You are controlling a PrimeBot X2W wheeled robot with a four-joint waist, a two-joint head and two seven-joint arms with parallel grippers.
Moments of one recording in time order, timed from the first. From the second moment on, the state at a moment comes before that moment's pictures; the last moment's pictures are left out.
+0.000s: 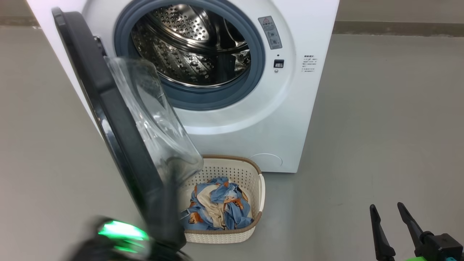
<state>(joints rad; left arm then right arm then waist) 0.01 0.04 -0.29 -0.59 -0.35 0.02 -0.21 0.10 -0.05 -0.15 0.12 0.10 0.13 -0.25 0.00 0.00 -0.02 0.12</state>
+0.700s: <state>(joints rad) 0.01 0.05 -0.45 -0.03 -0.55 0.20 -0.21 0.08 -0.04 -0.16 0.12 0.11 0.13 -0.25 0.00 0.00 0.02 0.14</state>
